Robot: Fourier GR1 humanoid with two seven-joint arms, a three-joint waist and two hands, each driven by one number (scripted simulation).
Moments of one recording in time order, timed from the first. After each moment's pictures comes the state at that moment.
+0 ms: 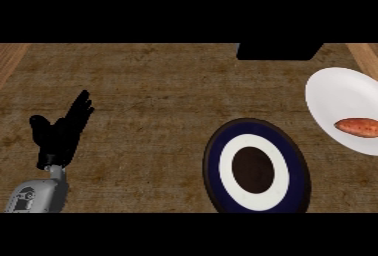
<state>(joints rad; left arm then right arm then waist) -0.16 0.22 0.07 -1.42 0.04 0.01 0.17 -0.73 -0.80 -0.59 -0.32 0.37 0.55 -0.67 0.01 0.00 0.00</state>
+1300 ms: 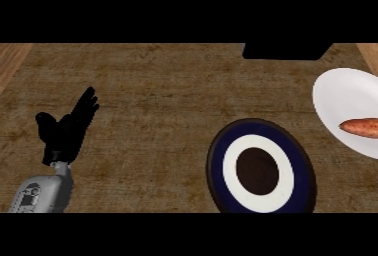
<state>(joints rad) -0.19 0.20 0.06 -1.41 0.03 0.00 0.16 -0.58 -0.95 -0.56 -0.30 0.26 0.57 -0.70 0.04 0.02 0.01</state>
